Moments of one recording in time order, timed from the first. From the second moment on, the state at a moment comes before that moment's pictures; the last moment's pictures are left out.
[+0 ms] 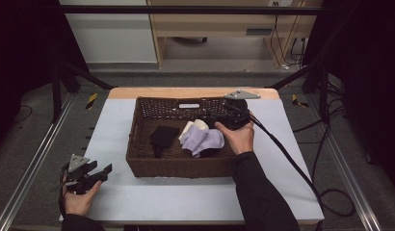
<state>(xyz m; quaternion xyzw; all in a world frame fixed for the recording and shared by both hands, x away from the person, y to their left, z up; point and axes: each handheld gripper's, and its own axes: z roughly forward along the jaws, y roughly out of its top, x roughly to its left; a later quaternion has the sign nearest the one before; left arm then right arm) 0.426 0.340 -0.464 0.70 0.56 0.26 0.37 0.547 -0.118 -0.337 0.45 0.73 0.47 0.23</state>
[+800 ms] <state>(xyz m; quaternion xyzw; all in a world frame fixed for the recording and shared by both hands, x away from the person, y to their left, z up) 0.427 0.338 -0.464 0.70 0.56 0.26 0.36 0.561 -0.086 -0.389 0.45 0.78 0.40 0.17</state>
